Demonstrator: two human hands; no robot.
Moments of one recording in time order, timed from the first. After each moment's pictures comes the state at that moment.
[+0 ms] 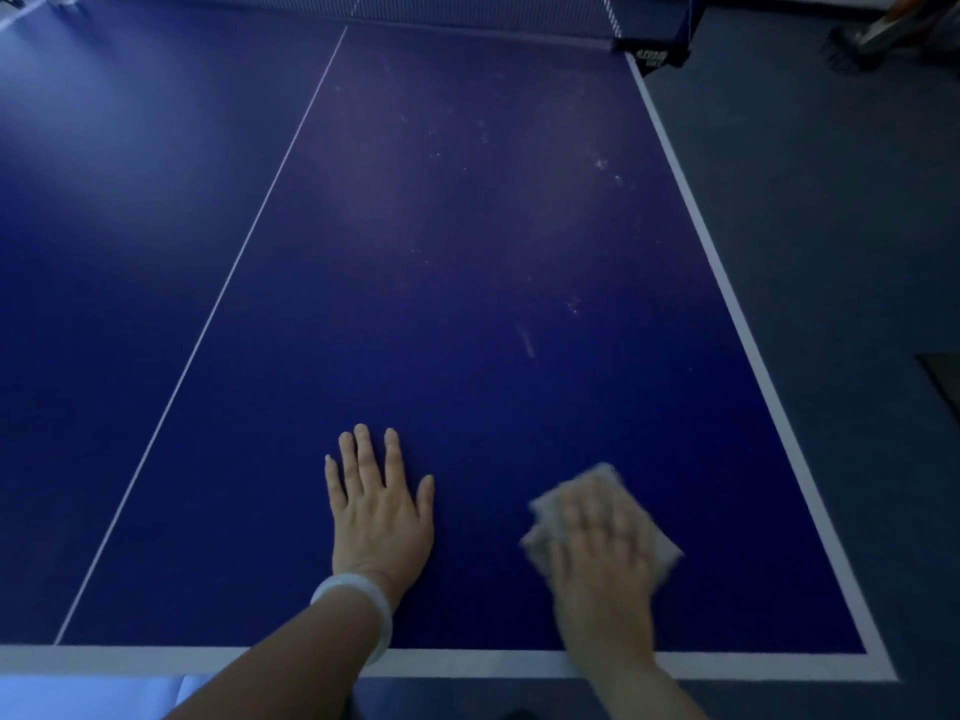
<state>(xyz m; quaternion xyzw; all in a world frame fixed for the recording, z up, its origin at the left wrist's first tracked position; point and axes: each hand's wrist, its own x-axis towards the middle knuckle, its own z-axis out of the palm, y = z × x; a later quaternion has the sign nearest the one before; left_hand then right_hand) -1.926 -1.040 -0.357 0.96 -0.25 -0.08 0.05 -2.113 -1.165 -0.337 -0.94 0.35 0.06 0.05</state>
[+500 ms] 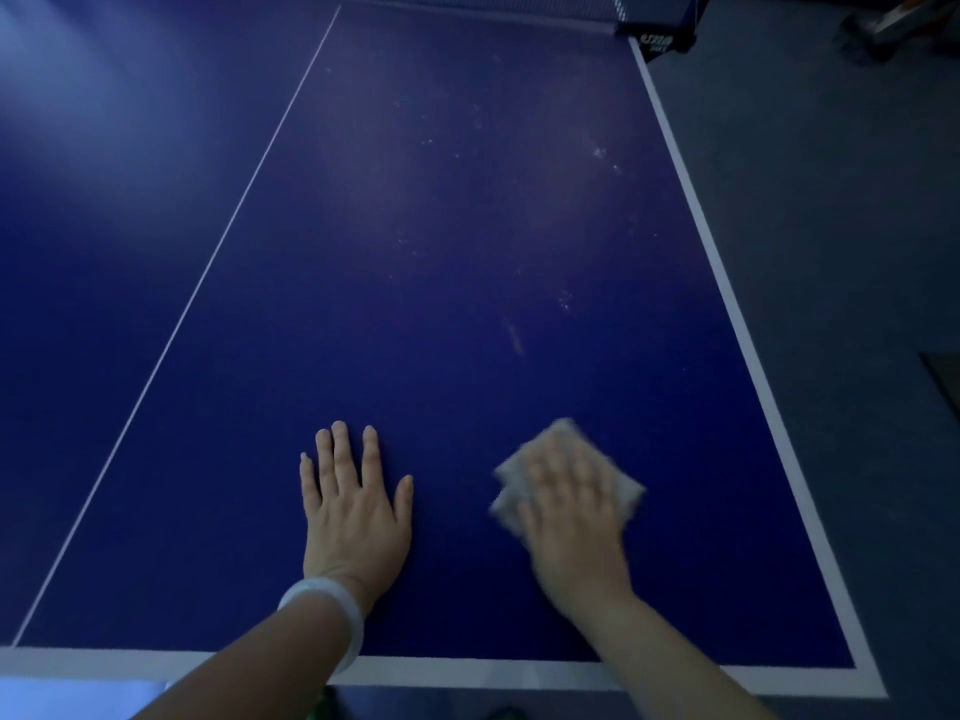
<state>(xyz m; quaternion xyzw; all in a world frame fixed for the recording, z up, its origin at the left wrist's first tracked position) -1.926 -1.041 -0.357 0.96 -0.25 -0.06 0.06 -2.083 -1.210 -0.355 -0.97 0.25 -0.02 0.04</state>
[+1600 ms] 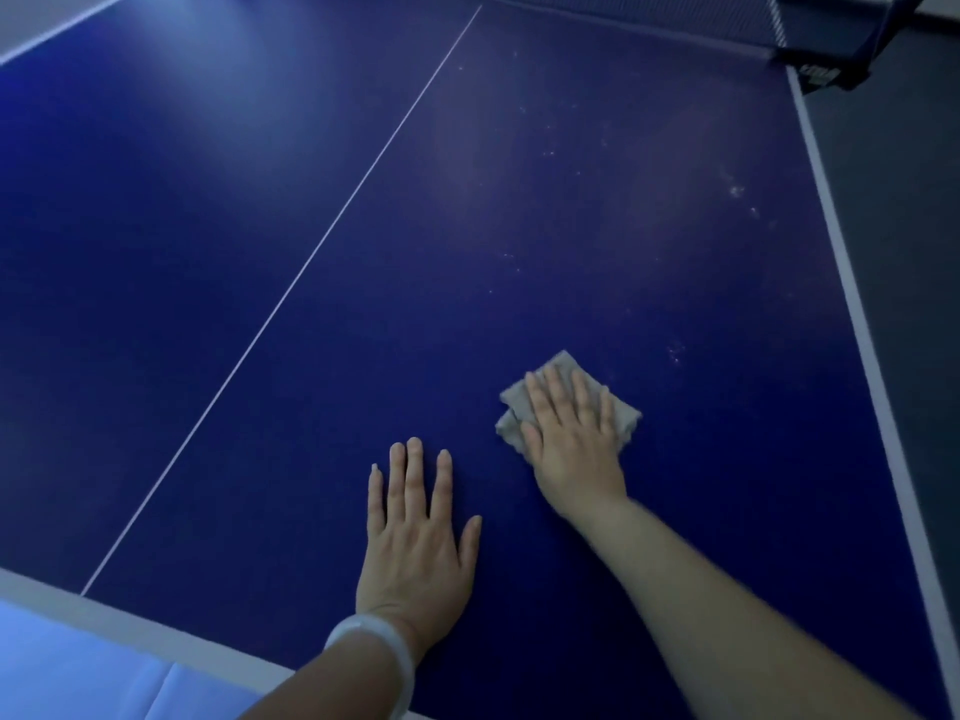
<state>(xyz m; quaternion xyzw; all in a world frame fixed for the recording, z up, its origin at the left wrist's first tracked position) -1.926 -1.040 -0.354 0.97 -0.25 -0.07 0.04 -1.920 -1.244 -0.358 -0.99 0.16 0.04 0.05</state>
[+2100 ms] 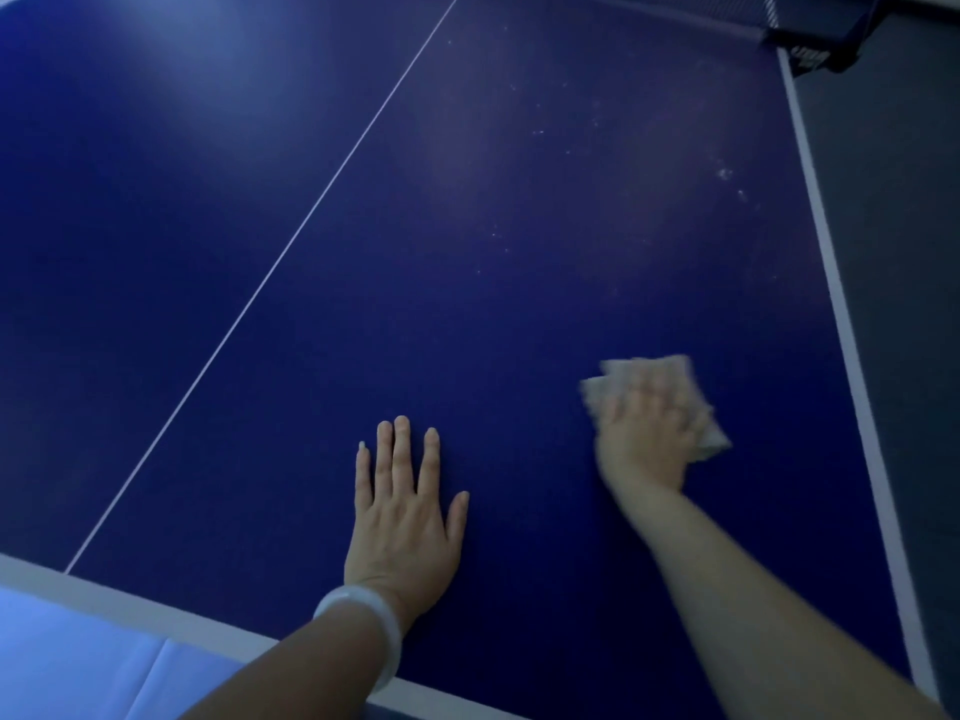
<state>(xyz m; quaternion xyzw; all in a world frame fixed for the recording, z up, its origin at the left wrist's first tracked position) -1.926 -1.041 -0.357 0.97 -0.25 -0.08 0.04 -1.954 -1.297 -0.352 -0.90 0.43 0.03 0.06</state>
